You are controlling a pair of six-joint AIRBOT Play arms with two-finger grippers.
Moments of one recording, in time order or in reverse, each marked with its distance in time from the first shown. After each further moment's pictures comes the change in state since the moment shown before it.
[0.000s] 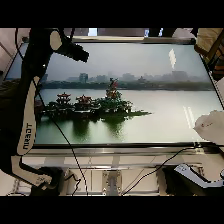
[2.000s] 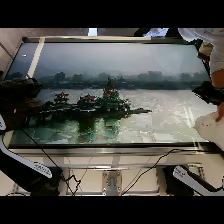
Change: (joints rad) left arm 0.911 -0.263 -0.201 0.063 -0.177 -0.104; right arm 0.549 0.000 0.000 0.494 0.147 -0.138
